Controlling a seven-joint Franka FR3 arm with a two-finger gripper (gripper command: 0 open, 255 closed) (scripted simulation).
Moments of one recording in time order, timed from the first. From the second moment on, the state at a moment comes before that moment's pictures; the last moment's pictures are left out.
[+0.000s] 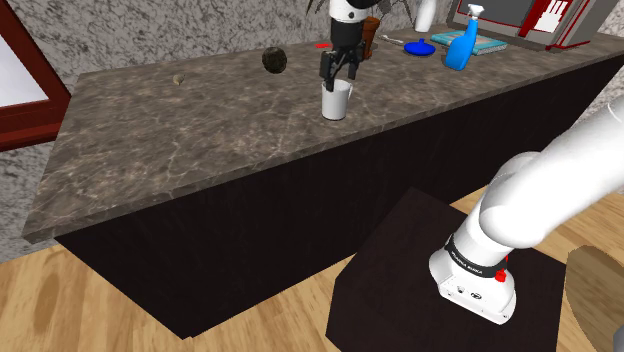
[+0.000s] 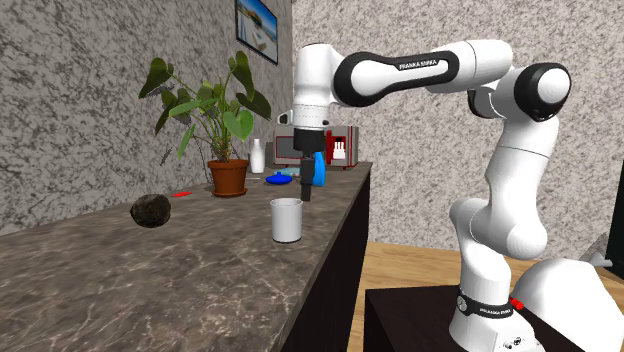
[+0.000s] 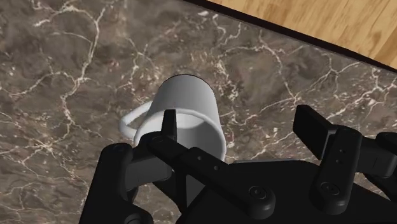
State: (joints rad) arm -0.03 -0.30 0.01 -2.05 -0.07 1.81 0.05
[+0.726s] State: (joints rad) arm -0.04 -0.15 0.01 -2.00 -0.08 1.93 0.05
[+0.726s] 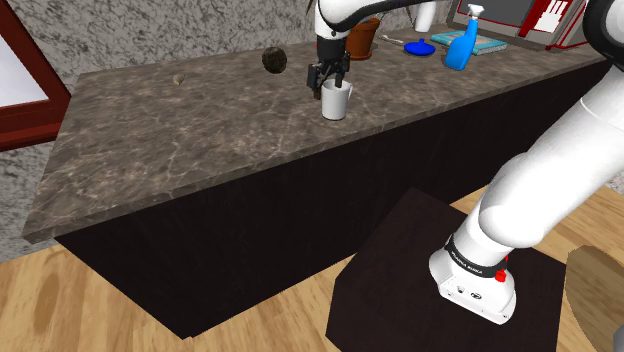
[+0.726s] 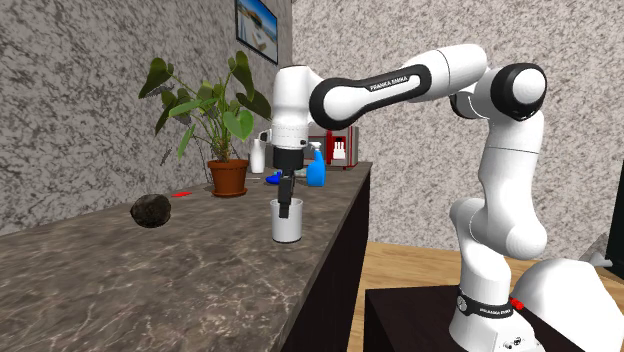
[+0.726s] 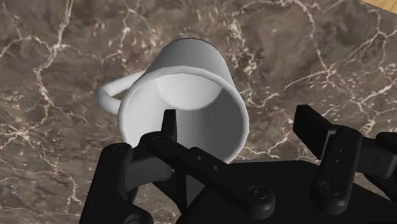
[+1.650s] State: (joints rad) arm -0.04 -0.15 0.01 -2.00 -0.08 1.93 0.06
